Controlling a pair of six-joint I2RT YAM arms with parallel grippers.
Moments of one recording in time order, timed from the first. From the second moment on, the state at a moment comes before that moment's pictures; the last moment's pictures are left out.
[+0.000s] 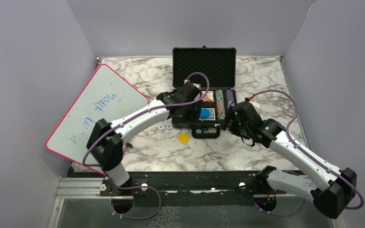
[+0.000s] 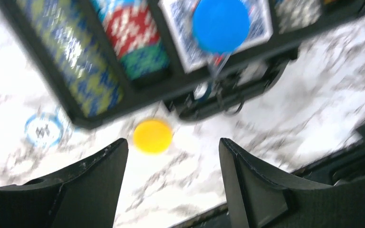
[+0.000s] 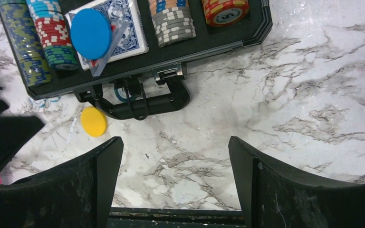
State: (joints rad) left arm -0.81 1.73 1.46 -0.72 -0.06 -0.48; right arm 0.64 1.00 0.84 -0.73 0.30 0.88
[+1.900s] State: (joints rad) left arm -0.88 1.58 1.39 -0.57 -0.28 -0.50; right arm 0.64 1.04 0.82 -0.70 0.28 0.90
